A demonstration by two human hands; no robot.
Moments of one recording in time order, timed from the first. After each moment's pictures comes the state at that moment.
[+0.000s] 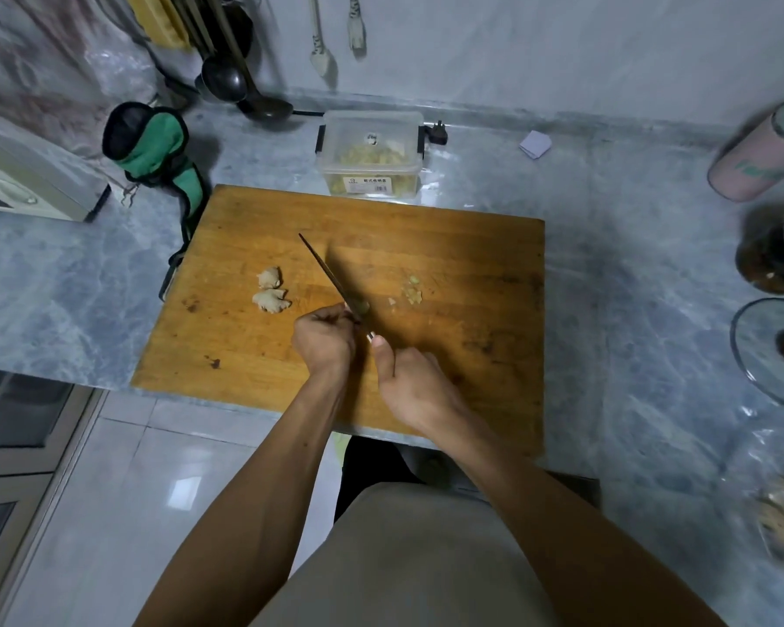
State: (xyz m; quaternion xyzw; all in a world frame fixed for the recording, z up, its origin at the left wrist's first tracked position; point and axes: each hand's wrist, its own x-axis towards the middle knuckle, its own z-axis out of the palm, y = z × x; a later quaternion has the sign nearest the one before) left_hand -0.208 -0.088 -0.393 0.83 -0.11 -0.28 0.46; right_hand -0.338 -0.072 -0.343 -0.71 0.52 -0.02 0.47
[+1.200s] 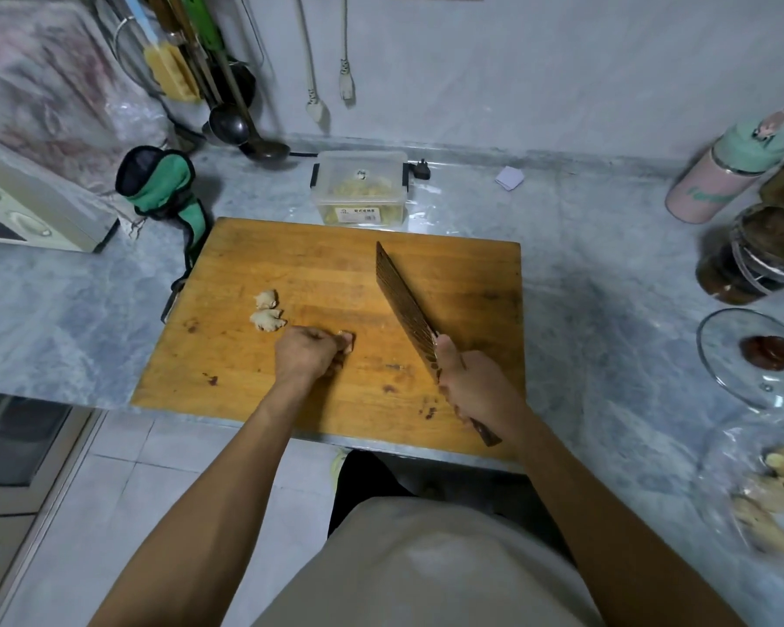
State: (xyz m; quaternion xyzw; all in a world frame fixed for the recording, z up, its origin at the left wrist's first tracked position) left_hand -0.181 -0.075 -0.374 0.84 -0.22 -0.38 0.32; right_hand -0.412 -0.091 -0.331 -0.62 0.58 -0.03 0.52
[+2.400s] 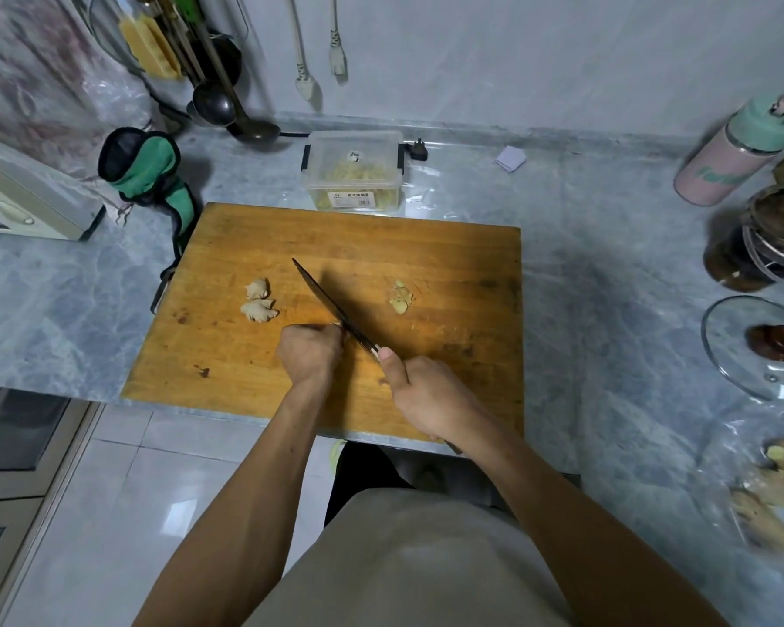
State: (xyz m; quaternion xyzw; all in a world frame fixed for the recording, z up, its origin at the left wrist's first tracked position) left_hand -0.210 -0.077 -0.373 0.86 -0.11 -0.31 0.40; right_hand -0.379 -0.073 -0.312 -0.72 0.50 0.03 0.48
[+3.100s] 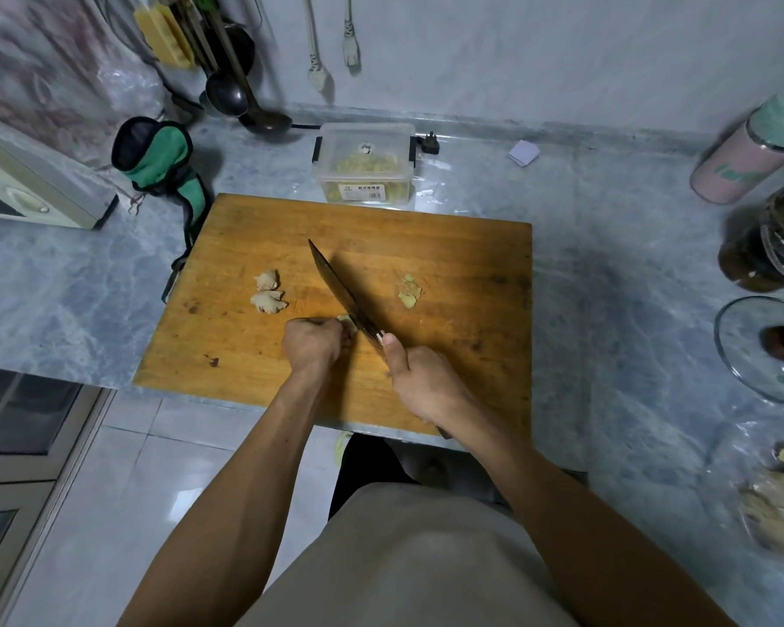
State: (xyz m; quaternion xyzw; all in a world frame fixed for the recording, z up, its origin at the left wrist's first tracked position) left_hand -0.200 -0.077 -0.379 0.83 -0.07 -0.37 0.42; right_hand -0.364 -0.077 -0.334 -0.68 0.53 0.00 0.51
